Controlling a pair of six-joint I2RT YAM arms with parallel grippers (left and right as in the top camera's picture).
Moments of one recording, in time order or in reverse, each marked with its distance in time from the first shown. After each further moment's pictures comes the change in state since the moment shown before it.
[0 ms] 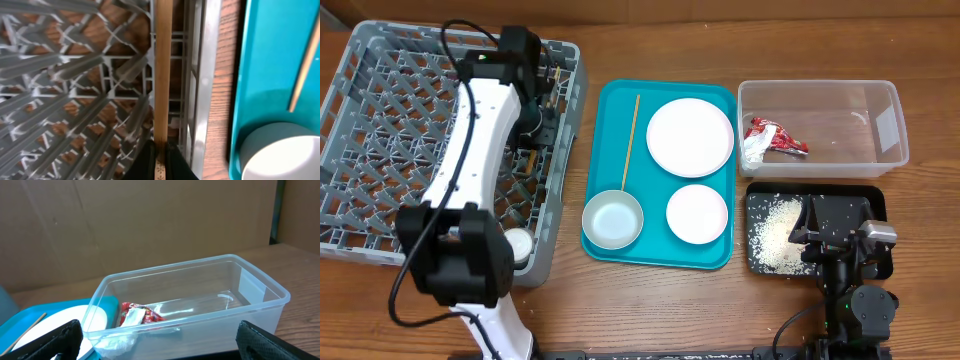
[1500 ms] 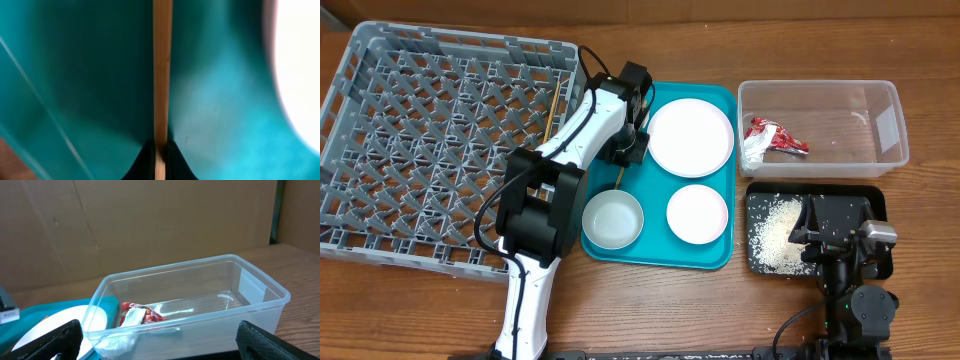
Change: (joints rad) left arm -0.319 0.344 0.079 0.150 0.095 -0.184; right arm 0.000 0.000 0.000 0.000 0.000 0.000
